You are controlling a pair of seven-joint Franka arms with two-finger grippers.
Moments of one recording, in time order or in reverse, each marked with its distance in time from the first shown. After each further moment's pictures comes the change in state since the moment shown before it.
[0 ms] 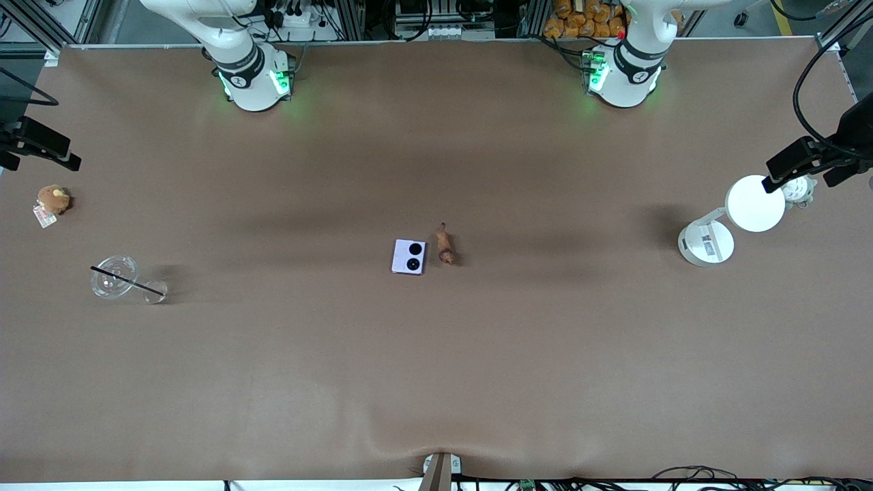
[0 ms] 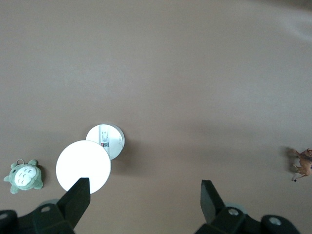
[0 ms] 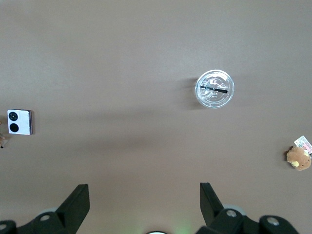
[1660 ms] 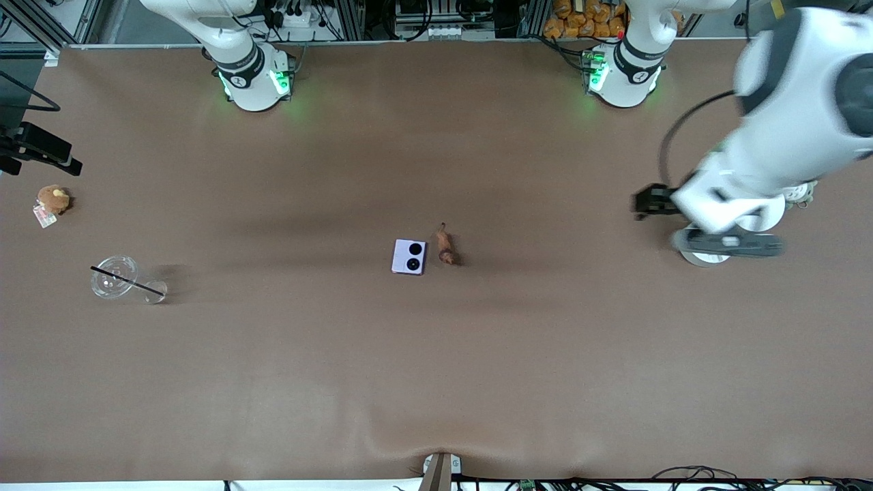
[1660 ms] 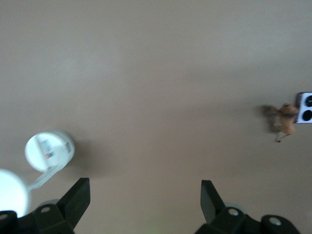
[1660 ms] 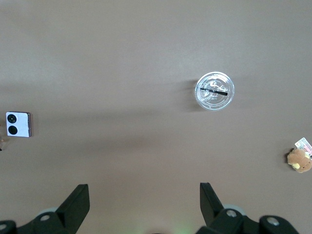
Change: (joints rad) left arm -0.241 0.259 -0.068 0.104 -0.004 0.009 -0.028; right arm -0.001 0.008 -0.001 -0.006 0.000 0.016 0.000
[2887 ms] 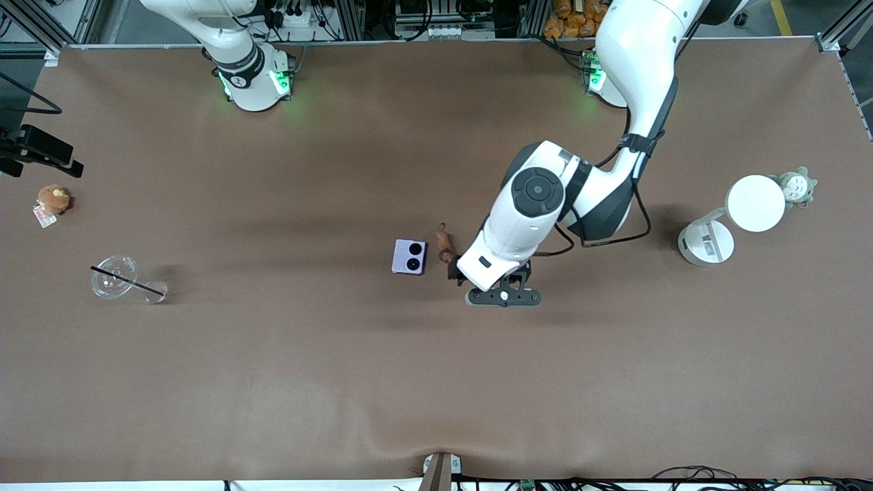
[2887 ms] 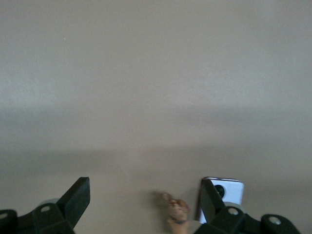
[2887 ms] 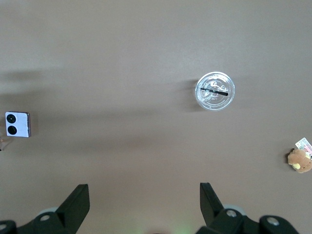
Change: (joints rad) left arm -0.308 0.409 0.001 0.090 -0.011 0.552 -0.493; right arm 0.000 0.005 0.000 0.000 0.000 0.002 0.000
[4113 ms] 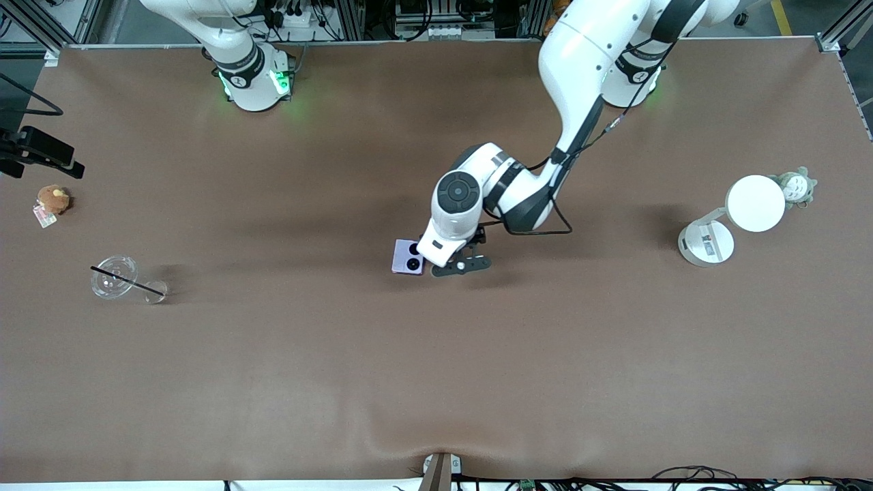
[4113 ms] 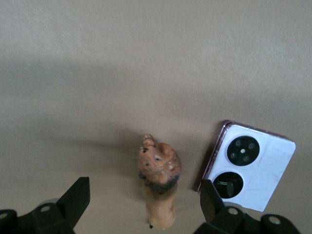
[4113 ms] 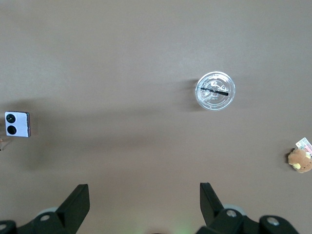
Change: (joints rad) left arm -0.157 0.145 0.001 -0.079 0.000 0.019 -0.259; right arm 0.000 0.003 0.000 0.000 0.000 0.000 0.000
